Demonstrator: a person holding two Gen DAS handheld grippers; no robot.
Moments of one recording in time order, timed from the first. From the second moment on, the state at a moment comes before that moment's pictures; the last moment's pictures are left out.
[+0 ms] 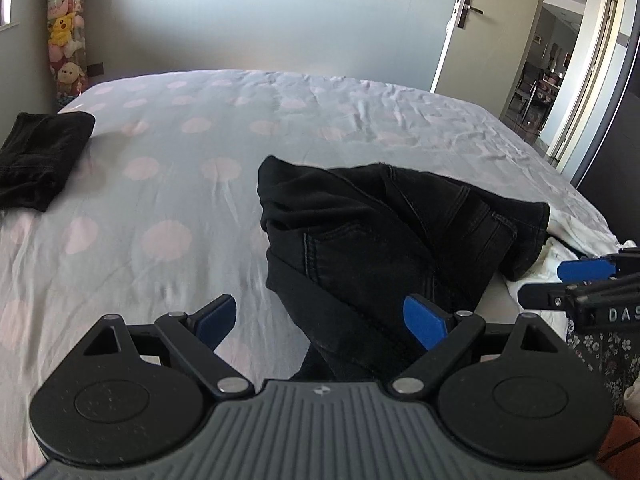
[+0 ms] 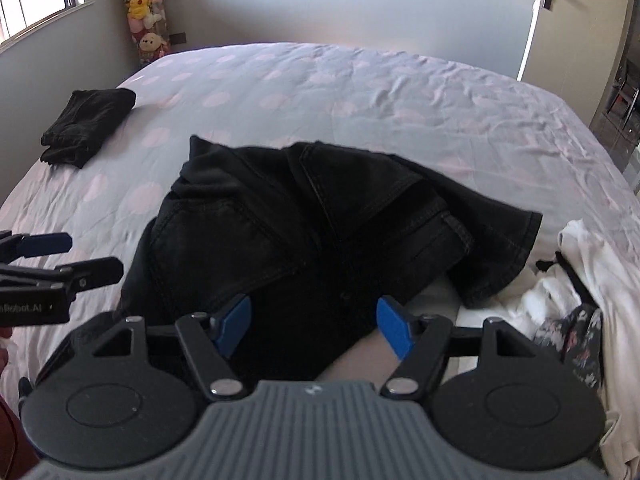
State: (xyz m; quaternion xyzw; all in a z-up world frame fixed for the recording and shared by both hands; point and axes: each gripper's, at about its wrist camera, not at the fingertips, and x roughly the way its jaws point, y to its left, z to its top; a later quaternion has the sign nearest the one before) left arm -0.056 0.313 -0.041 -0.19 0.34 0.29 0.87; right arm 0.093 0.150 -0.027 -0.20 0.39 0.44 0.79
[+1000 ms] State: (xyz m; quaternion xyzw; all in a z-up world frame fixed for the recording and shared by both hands) left arm -0.084 0.322 -0.037 -0.17 0.36 0.23 0.89; right arm 0.136 0.141 0.042 -0.21 0.18 0.34 0.90
